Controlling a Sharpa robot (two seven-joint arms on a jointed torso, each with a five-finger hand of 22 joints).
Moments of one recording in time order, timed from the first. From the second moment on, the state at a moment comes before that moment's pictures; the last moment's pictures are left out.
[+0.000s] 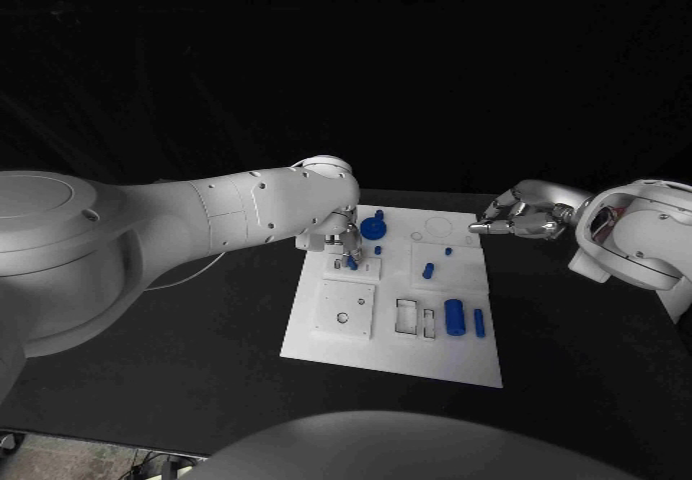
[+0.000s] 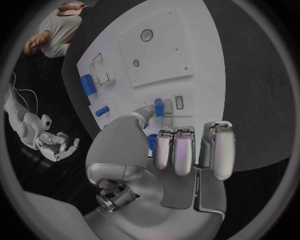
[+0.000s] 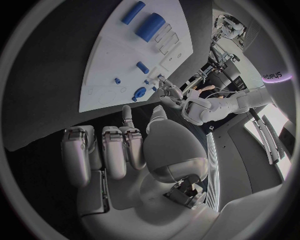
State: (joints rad) left arm 1.33 -0.34 -0.23 1.02 -0.98 0.38 -0.70; left_hand 1.12 -0.01 0.36 0.13 0.34 1.07 0.05 0.19 0.71 1.47 -0.02 1.57 1.31 1.47 -0.07 1.57 1.31 0.02 1.47 0.05 1.54 1.31; right arm 1.39 -0.95 -0.23 1.51 -1.16 -0.07 -0.09; right_hand 1.17 0.18 -0.30 0.29 0.24 0.82 0.11 0.33 0.61 1.46 0.03 1.57 1.31 1.47 -0.02 1.57 1.31 0.01 1.46 0.09 1.52 1.31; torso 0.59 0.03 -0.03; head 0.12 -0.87
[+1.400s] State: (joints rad) left arm 1.33 -0.34 -0.23 1.03 -0.97 0.35 -0.69; left_hand 1.20 -0.03 0.36 0.05 0.32 1.08 0.05 0.26 0.81 1.47 -0.03 1.57 1.31 1.47 -0.08 1.57 1.31 0.02 1.47 0.03 1.54 1.31; right arm 1.39 -0.95 -0.23 1.51 -1.15 -0.06 -0.10; right_hand 1.17 0.18 -0.31 0.29 0.24 0.81 0.10 0.32 0.61 1.46 0.03 1.57 1.31 1.47 -0.02 1.57 1.31 0.01 1.46 0.09 1.50 1.31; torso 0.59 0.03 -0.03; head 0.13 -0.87
